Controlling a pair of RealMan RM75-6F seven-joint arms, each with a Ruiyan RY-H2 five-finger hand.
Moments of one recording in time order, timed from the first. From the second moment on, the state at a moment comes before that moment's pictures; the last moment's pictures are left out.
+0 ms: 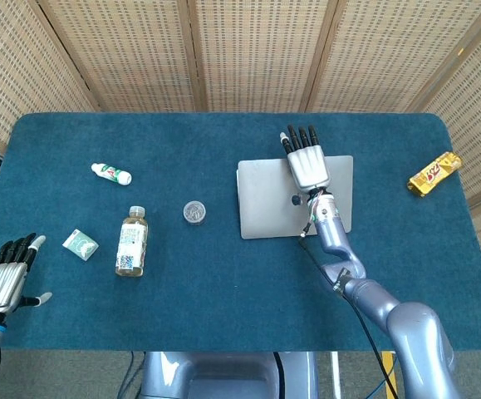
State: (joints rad) left arm -0.18 -1.25 -0.03 -1.45 1.32 1.23 0.10; right arm 1.05 -1.89 0.33 -0.57 -1.09 0.85 -0.43
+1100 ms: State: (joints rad) left arm -0.18 -1.25 -0.03 -1.45 1.31 1.23 0.11; right arm 1.09 -1.98 0.32 -0.36 -1.14 0.76 -0.32
